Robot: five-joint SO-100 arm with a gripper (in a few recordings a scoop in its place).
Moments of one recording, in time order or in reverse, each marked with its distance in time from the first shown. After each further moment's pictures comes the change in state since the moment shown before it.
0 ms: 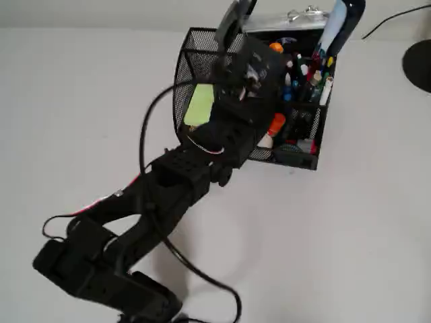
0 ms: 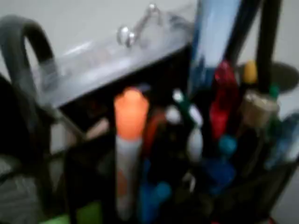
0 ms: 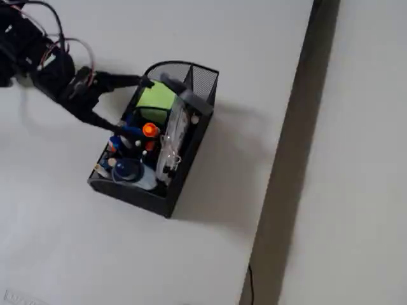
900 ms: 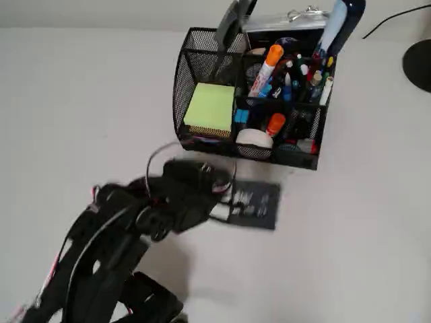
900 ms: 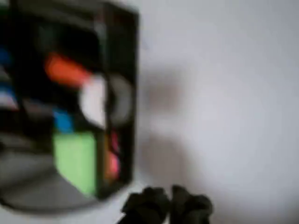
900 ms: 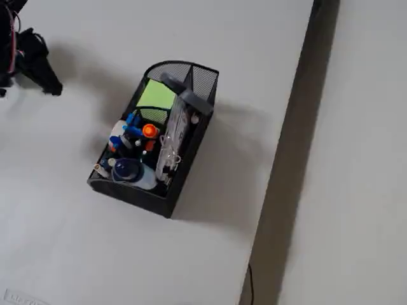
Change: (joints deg) arm -4.2 61.0 21.2 77.6 61.1
